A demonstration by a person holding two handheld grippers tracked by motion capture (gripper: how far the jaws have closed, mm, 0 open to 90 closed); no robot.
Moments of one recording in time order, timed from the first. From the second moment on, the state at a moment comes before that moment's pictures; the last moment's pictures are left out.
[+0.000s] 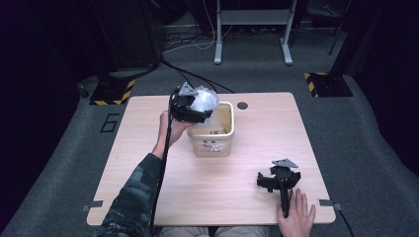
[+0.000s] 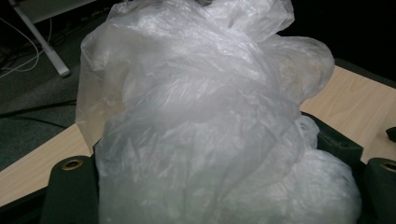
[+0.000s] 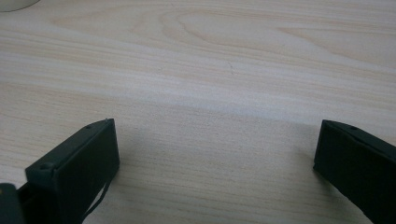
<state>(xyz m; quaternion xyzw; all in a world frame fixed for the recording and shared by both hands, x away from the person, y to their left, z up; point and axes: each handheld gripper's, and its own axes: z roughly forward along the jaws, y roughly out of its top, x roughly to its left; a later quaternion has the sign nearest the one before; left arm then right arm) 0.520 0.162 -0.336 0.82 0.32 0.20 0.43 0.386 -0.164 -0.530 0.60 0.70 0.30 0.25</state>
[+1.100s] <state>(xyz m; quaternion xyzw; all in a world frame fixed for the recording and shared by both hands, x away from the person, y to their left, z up) 0.552 0.138 -0.378 0.85 0.34 0.15 0.38 0.386 -0.164 -0.530 0.60 0.70 0.30 0.25</state>
